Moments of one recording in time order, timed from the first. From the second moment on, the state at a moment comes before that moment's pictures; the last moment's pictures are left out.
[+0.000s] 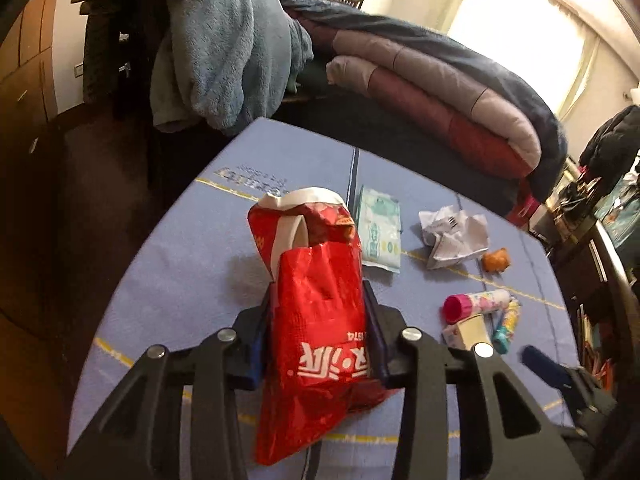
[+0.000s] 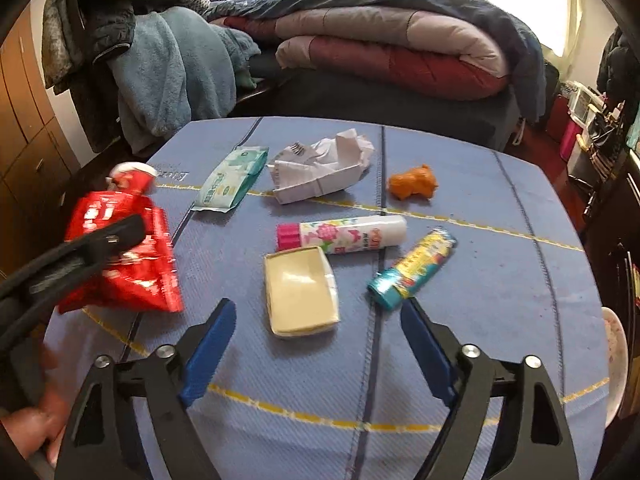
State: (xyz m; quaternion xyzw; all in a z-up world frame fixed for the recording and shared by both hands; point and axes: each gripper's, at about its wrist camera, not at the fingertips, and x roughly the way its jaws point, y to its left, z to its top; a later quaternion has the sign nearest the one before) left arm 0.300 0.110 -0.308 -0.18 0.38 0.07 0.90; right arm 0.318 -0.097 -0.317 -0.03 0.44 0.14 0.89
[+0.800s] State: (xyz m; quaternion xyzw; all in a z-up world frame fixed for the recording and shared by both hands) left arm 0.257 0.091 -0.263 -0.18 0.35 0.01 0.92; right arm 0.298 -0.133 -0.305 0.00 0.44 0.15 0.88
